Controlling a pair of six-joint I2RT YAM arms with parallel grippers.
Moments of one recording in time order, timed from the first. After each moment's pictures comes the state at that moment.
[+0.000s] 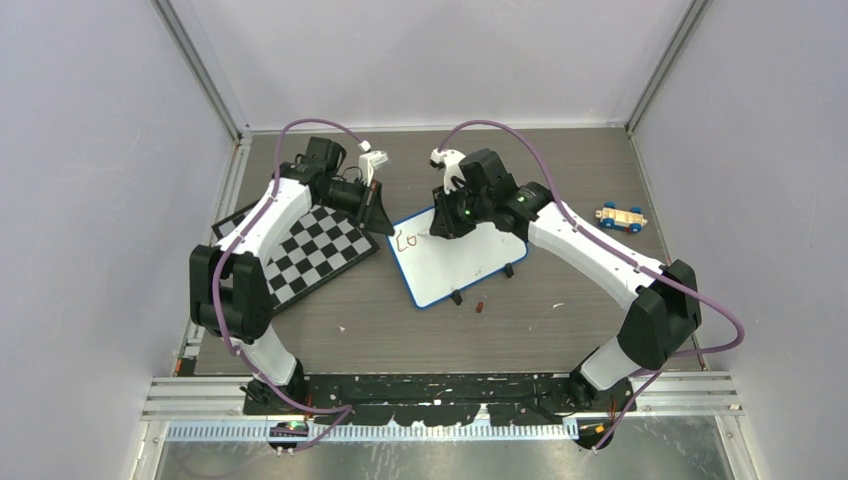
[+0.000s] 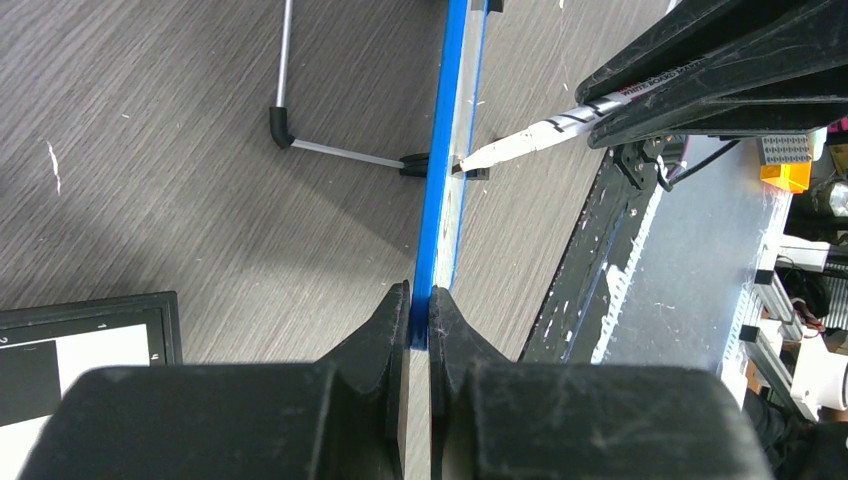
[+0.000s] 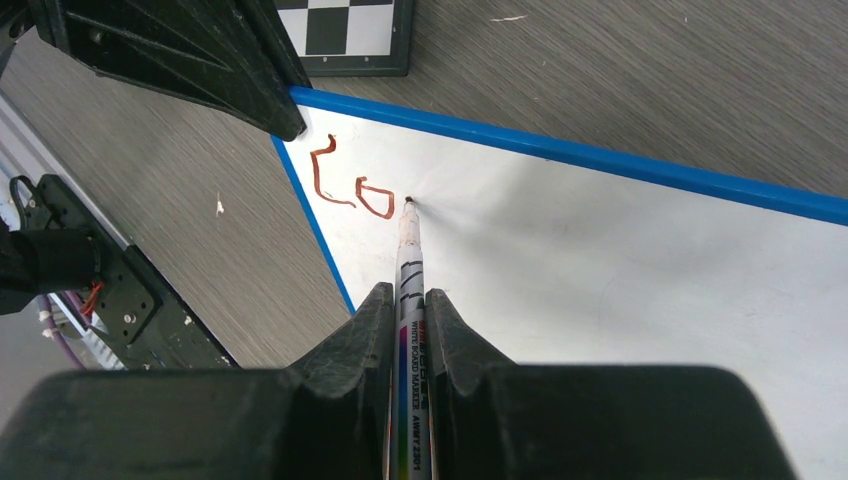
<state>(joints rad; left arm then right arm) -0.25 1.67 1.40 -0.80 0.91 0.23 0.68 1.55 1.37 -0.54 -0.24 0.19</state>
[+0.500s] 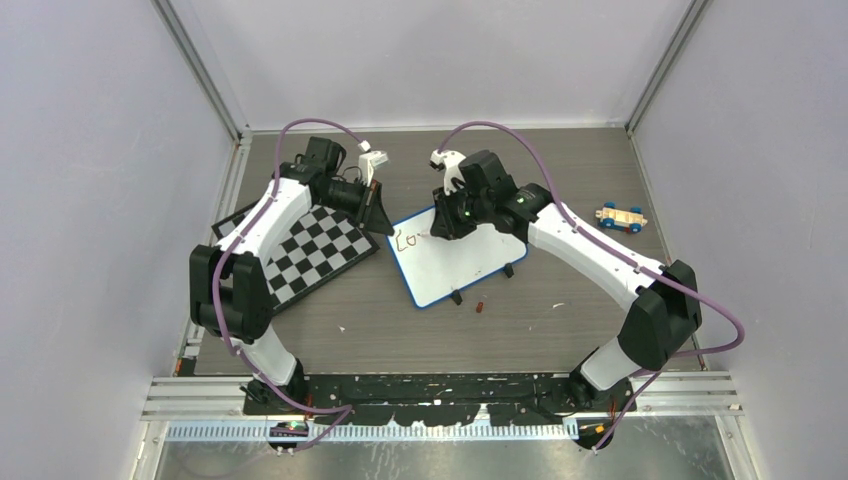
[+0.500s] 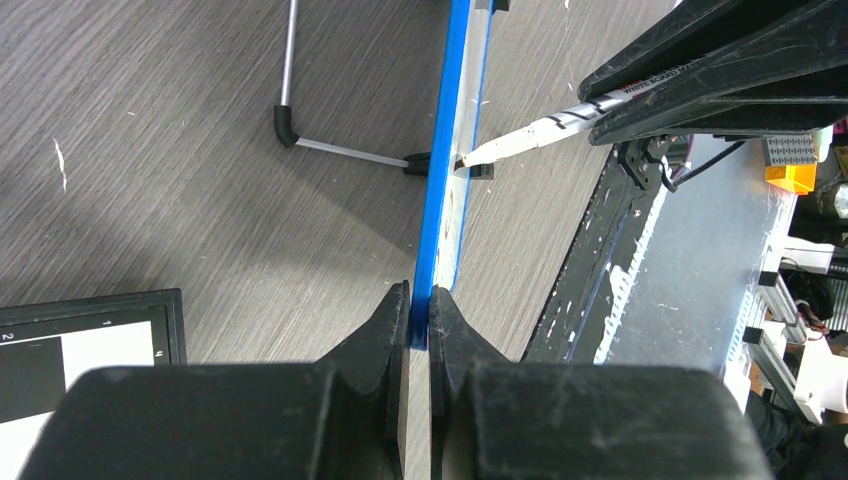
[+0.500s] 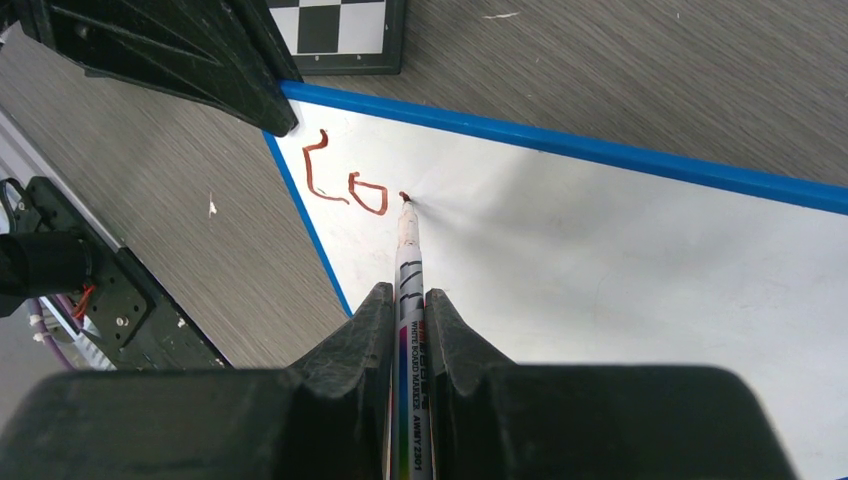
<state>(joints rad) -0.25 1.67 1.40 -0.80 0.90 0.23 0.68 1.54 1.36 -0.53 -0.22 0.19</state>
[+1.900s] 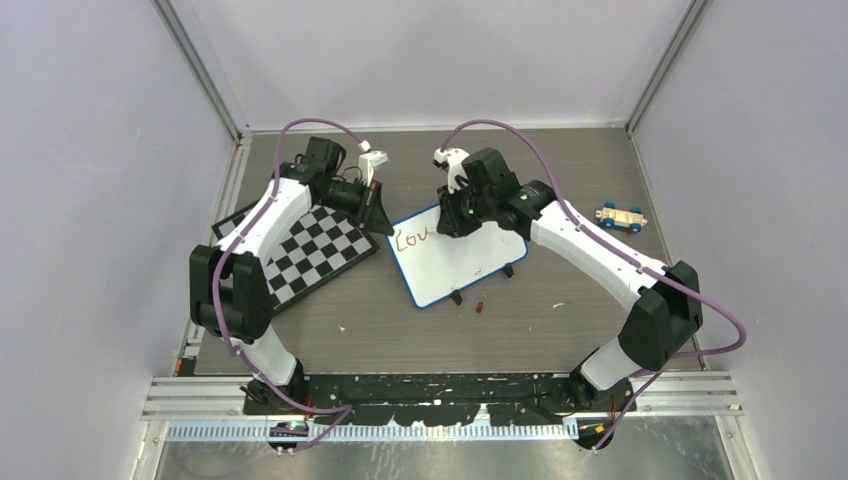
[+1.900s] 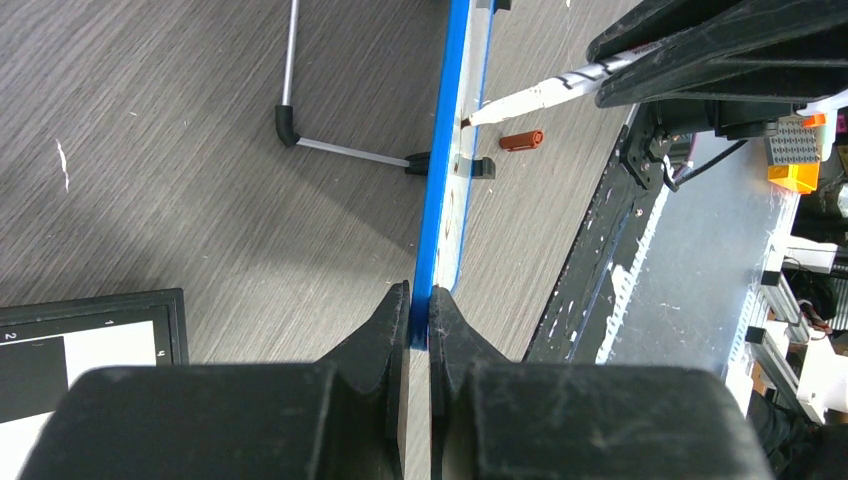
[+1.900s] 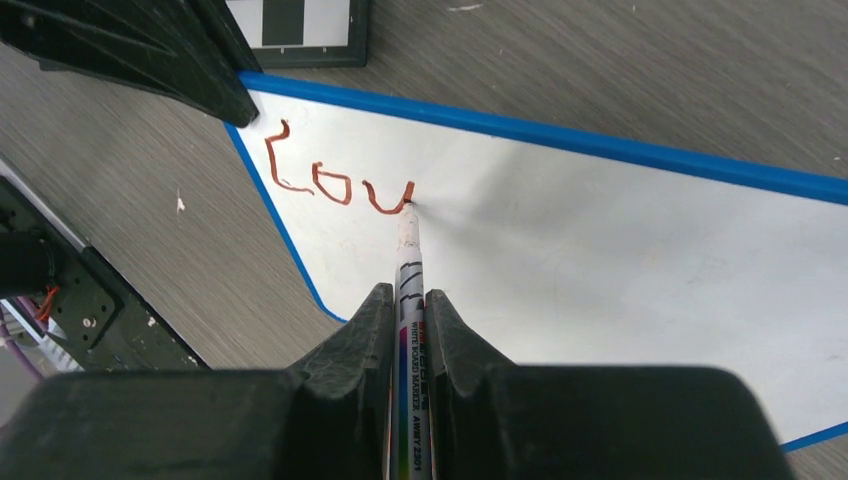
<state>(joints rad) -0.25 1.67 1.40 -0.80 0.90 0.24 0.66 1.54 1.39 -0.58 -0.18 0.15</state>
